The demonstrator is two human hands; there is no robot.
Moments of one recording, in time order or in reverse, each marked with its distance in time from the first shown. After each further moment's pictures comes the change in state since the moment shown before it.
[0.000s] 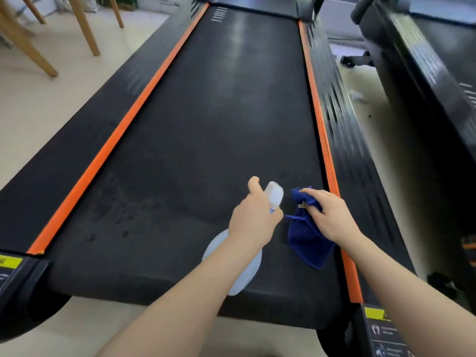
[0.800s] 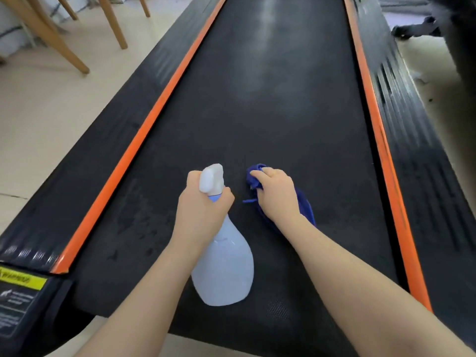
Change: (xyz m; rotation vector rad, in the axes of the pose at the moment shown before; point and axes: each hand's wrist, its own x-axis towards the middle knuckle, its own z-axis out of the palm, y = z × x) left_hand 0.039 -0.086 -0.080 -0.297 0.376 -0.127; right_hand 0.109 -0.102 0.124 -0.060 0.066 -0.209
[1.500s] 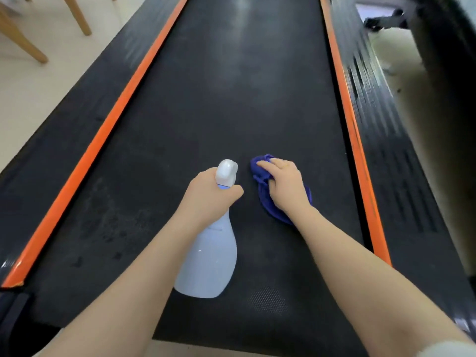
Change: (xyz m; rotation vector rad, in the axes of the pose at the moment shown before) left_hand 0.015 0.026 0.035 0.089 -0.321 0.013; right_hand -0.007 0.057 -0.019 0.011 0.047 0.016
